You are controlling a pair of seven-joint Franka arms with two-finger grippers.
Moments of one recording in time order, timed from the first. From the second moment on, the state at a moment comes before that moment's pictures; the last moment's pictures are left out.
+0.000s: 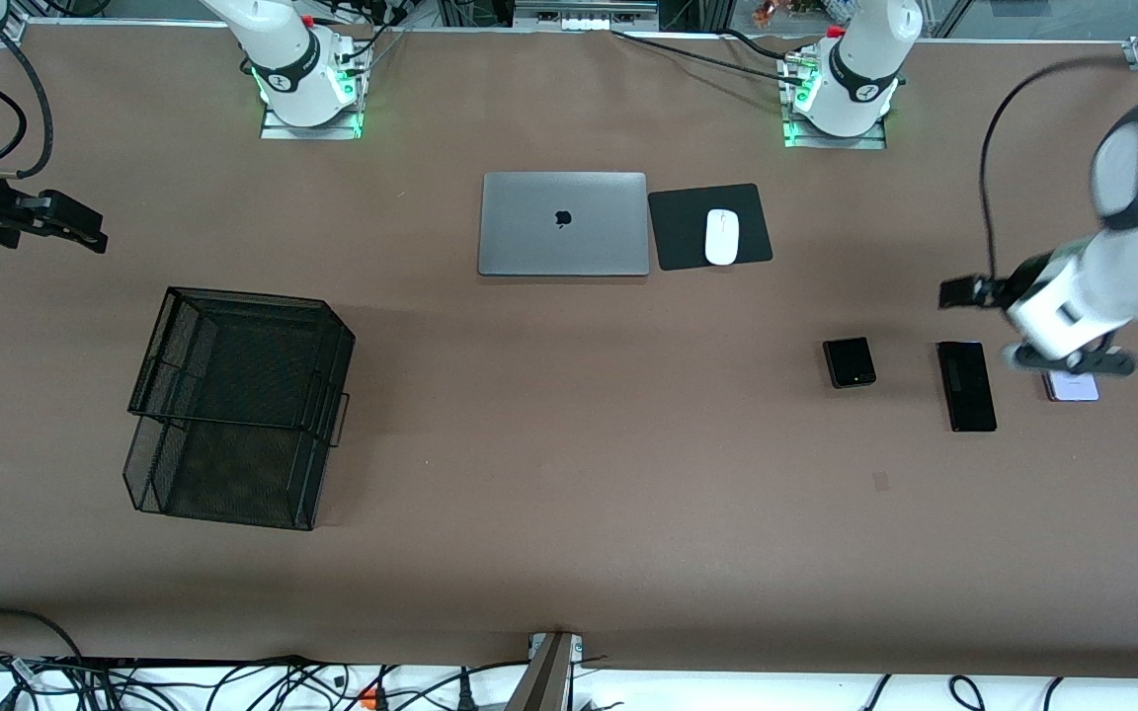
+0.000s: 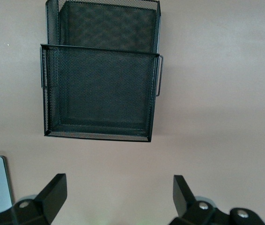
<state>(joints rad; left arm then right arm) 0.01 0.27 -0.01 -1.68 -0.01 1.67 0.06 0.02 0.02 -0.04 -1.63 -0.06 1.57 0.01</state>
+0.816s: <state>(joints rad) -0.02 0.37 -0.05 -2.21 -0.01 2.56 -0.05 0.02 0.02 -0.04 -1.63 -0.06 1.57 0.01</state>
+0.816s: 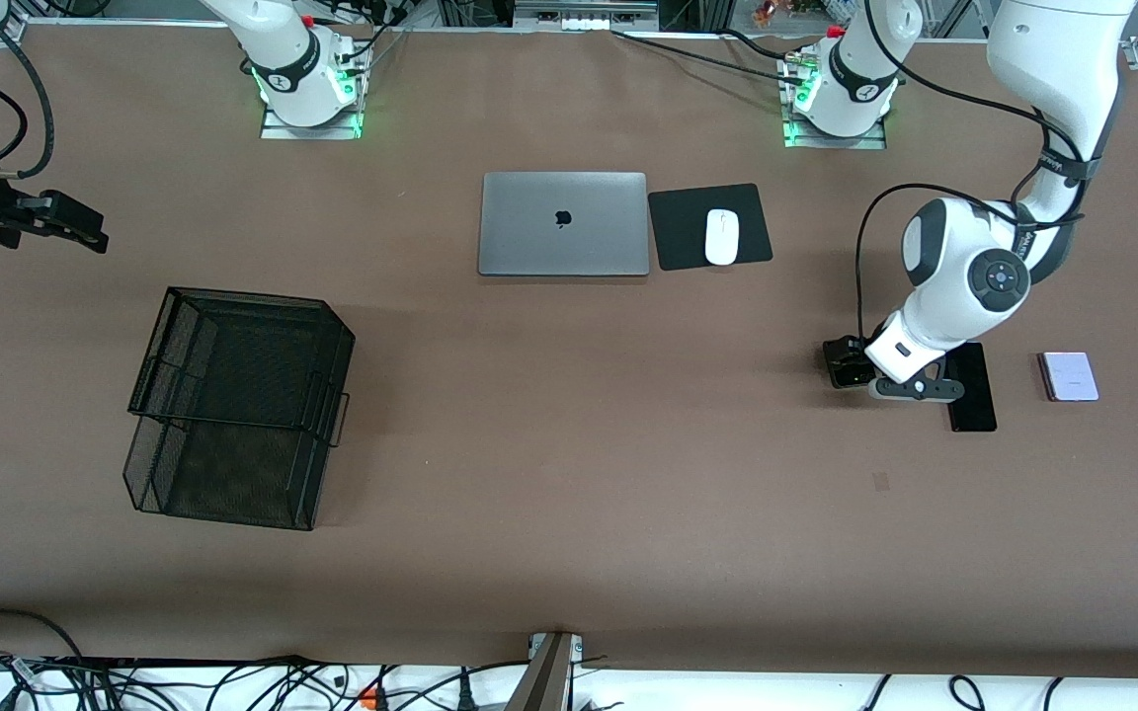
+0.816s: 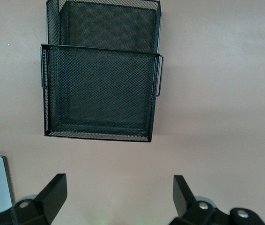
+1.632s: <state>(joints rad) -0.02 0.45 -0.05 -2.23 -0.01 2.65 -0.14 0.02 0.02 -0.04 -1.63 -0.06 1.57 0.01</state>
